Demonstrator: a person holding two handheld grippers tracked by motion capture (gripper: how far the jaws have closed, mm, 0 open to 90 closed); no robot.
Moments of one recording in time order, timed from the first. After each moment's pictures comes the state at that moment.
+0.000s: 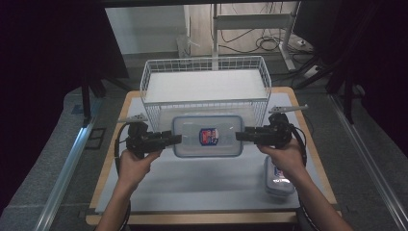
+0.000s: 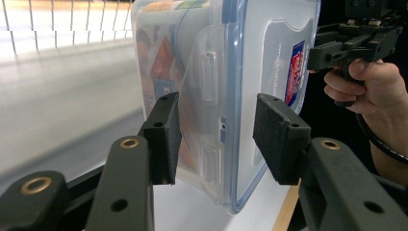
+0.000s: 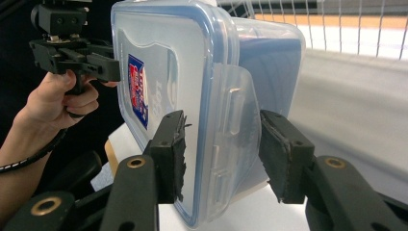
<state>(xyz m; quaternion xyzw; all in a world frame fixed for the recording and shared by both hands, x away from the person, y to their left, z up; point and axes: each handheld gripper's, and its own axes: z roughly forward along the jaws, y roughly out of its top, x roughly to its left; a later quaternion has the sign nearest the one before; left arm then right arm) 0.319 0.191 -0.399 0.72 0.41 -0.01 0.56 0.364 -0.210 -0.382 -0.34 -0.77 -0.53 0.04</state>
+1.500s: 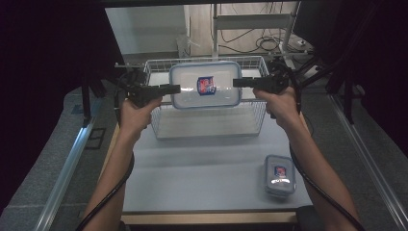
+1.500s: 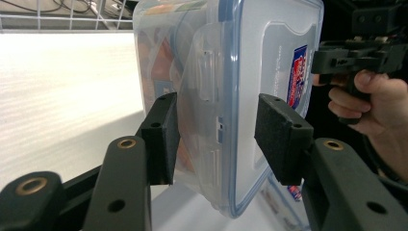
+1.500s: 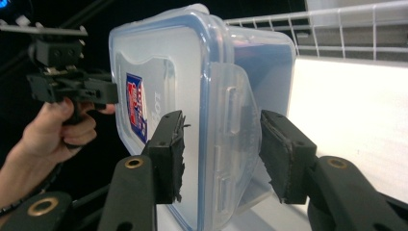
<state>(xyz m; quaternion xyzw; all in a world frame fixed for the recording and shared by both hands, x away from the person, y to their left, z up) 0.414 0.201 -0.326 0.69 0.44 0.01 0.58 0.468 -0.194 -0.303 -0.37 -0.74 -0.56 0.03</state>
